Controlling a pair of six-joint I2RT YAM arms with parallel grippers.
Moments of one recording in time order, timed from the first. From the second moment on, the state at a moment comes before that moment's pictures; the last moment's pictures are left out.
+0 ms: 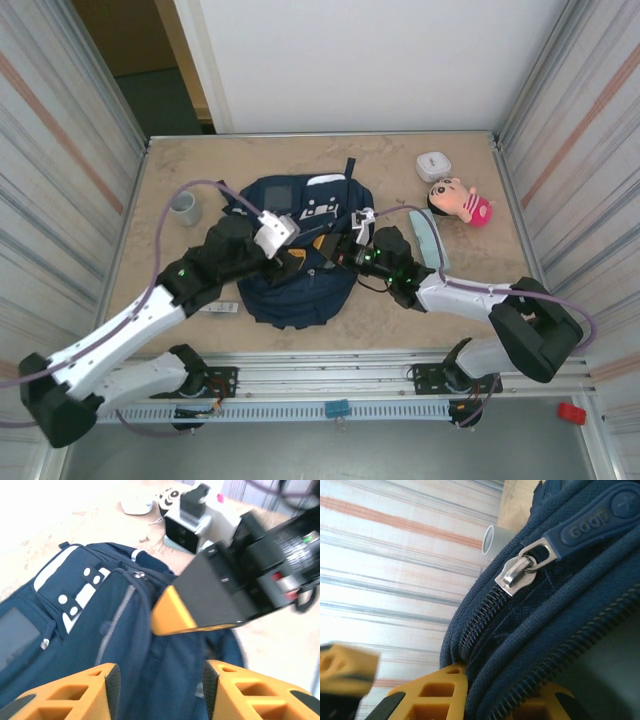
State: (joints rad) left arm -0.82 0.91 0.84 -0.41 0.06 0.02; right arm 0.78 1.37 0.56 0.64 -0.27 1.19
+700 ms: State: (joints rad) left arm -1.13 1.18 0.84 -0.61 -0.44 -0.47; right arm 0.88 1.37 0.61 0.53 -0.15 1.06
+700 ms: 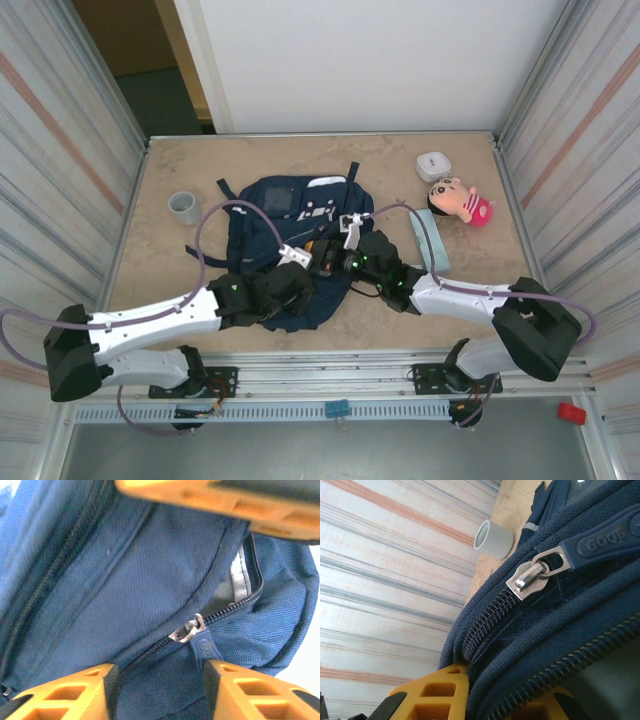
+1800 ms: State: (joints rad) left arm -1.23 1.25 0.85 -0.51 -0.59 -0.61; right arm 0.84 1.39 0.69 0.42 -0.25 1.02
